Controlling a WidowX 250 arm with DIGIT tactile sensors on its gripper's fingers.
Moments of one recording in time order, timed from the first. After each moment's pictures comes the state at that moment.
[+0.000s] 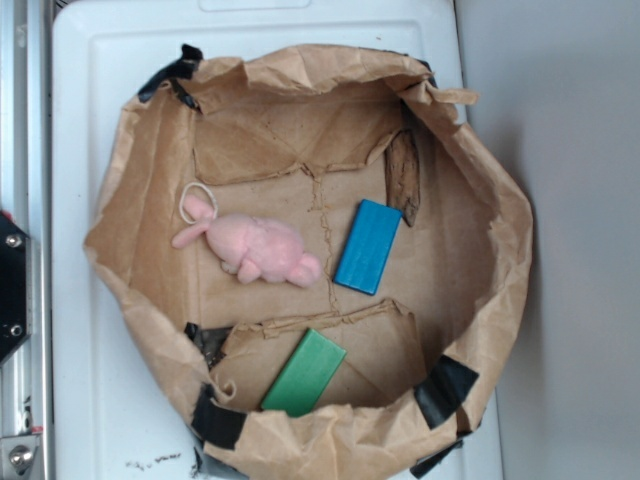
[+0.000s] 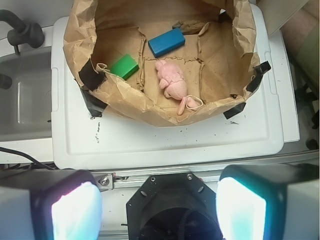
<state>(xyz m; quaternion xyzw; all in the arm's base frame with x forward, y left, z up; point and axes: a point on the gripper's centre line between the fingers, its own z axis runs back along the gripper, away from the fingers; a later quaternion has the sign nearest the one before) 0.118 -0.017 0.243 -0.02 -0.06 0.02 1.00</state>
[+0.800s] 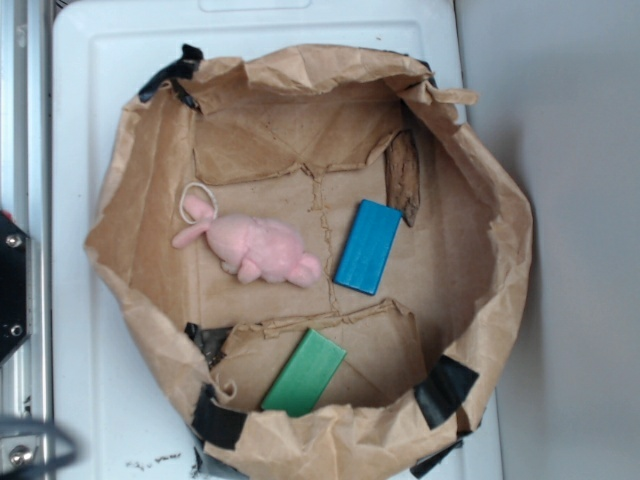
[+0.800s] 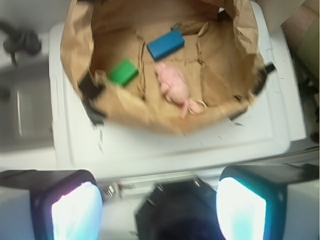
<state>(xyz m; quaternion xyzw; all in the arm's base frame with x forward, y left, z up) 0.156 -0.027 0.234 -0.03 -0.04 0.07 1.00</state>
